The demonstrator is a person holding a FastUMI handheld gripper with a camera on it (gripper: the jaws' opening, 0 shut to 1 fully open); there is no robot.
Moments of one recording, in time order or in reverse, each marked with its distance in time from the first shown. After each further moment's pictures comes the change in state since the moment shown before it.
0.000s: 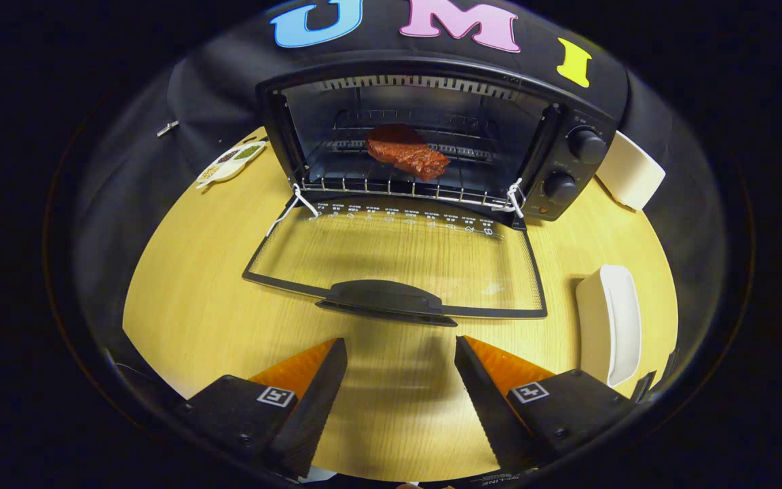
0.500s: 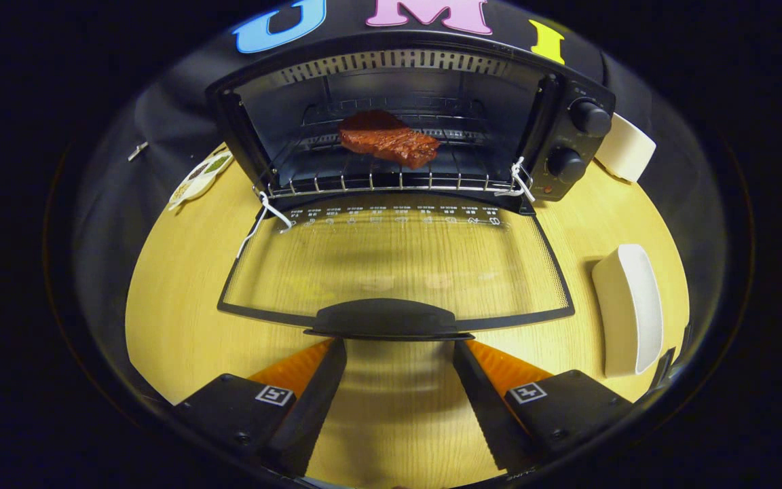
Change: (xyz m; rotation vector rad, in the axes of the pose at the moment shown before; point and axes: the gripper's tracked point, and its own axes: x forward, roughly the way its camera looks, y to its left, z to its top) arm 0.022 0.003 0.004 0.135 0.029 -0.032
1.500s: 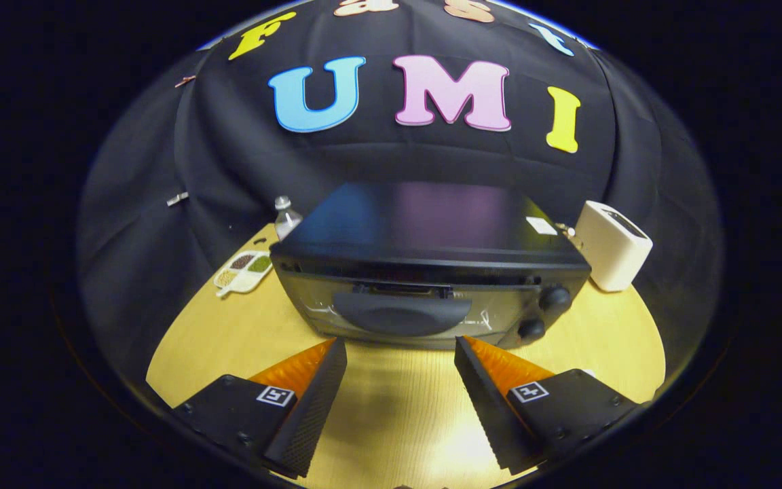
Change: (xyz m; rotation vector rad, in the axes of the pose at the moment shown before) arm -0.108 0.015 0.117 -0.095 -0.477 0.098
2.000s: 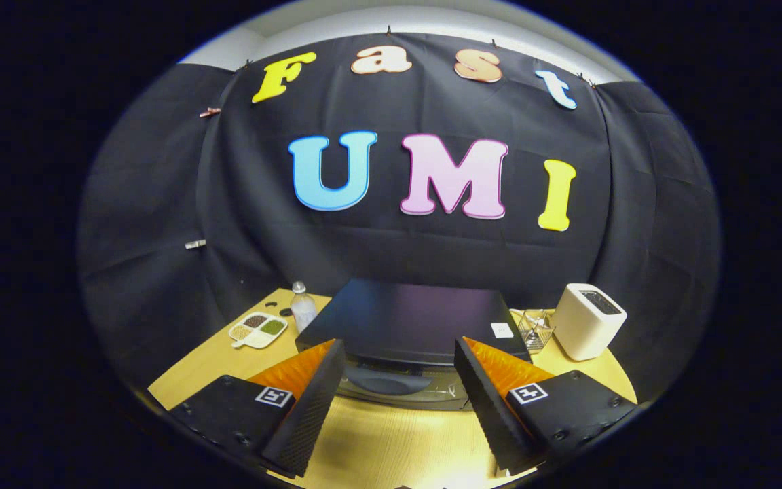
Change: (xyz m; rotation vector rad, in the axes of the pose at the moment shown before) arm -0.082 -0.018 0.113 -0.055 -0.297 0.010
